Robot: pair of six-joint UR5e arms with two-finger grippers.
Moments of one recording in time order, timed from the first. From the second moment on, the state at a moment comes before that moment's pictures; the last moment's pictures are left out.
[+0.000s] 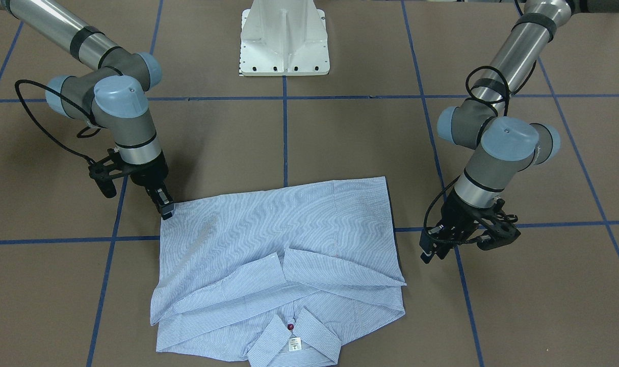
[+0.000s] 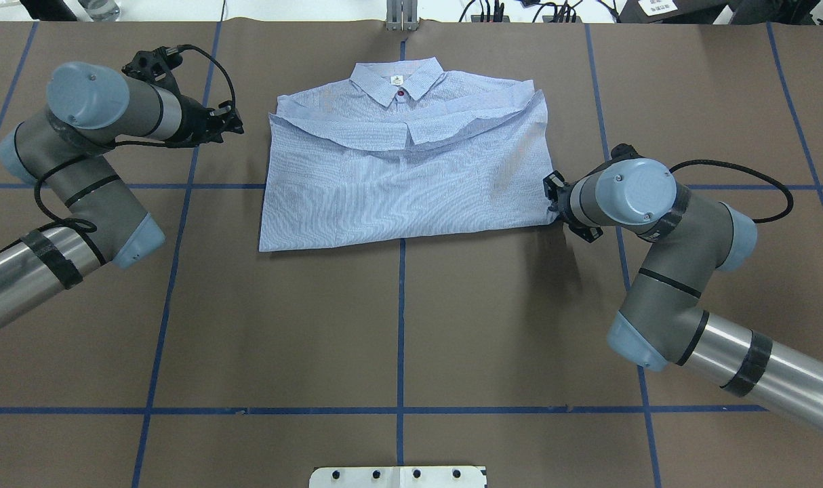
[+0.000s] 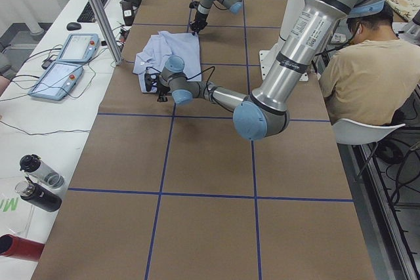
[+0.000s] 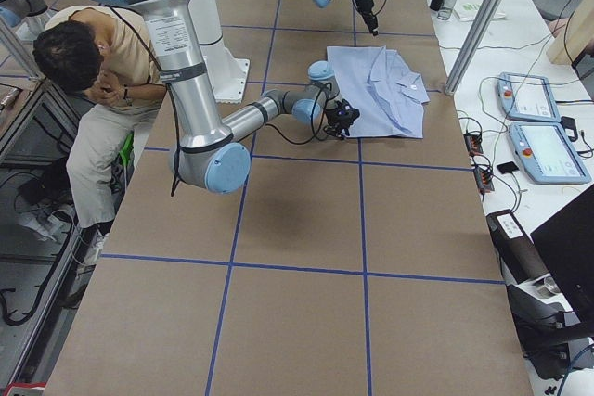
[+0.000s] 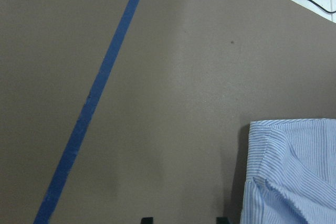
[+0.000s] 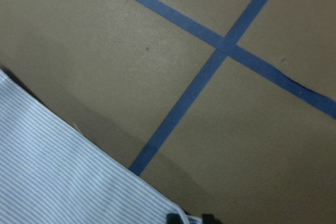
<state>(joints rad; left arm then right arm) -0.86 -2.10 -1.25 -2.42 -1.86 -1.40 0.64 -1.21 1.60 -1.15 1.66 2.08</state>
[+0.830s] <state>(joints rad) -0.86 -2.09 -1.28 -2.41 -1.87 -1.41 0.55 -1.23 1.86 -1.42 1.67 2.08</state>
